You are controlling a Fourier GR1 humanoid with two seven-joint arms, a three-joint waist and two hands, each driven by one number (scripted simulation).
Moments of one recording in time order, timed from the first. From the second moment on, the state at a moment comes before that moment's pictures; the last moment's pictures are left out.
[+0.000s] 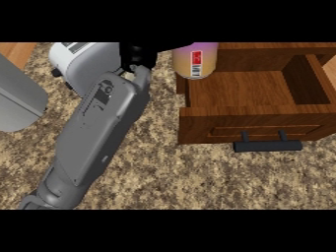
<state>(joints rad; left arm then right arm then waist) -1.02 0.00 -0.12 -1.10 0.28 0.53 0.17 0.45 -0.02 -0.68 -2.29 -0.56 0.46 0.25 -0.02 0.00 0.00</state>
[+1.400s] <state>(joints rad) -1.38 0.00 -0.42 -0.61 0.73 0.70 -0.03 0.39 -0.03 -0.66 -2.29 -0.54 0.46 0.28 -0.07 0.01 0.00</state>
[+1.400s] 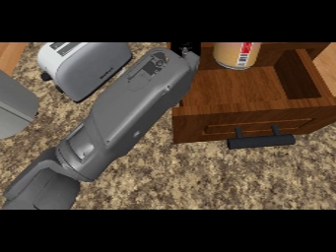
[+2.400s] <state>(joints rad) -1.39 0.00 -0.59 -0.46 0.92 0.78 -0.13 0.34 -0.04 -0.65 -2.29 -0.53 0.44 0.31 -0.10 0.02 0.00</state>
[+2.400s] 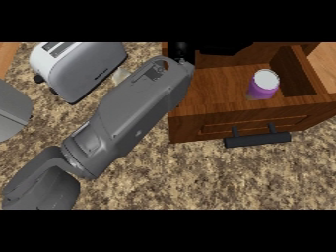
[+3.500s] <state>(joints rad) -1.42 0.00 -0.60 -0.47 1.04 0.78 -0.29 0.16 -0.11 -0.54 -2.41 -0.08 0.51 0.11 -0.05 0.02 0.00</state>
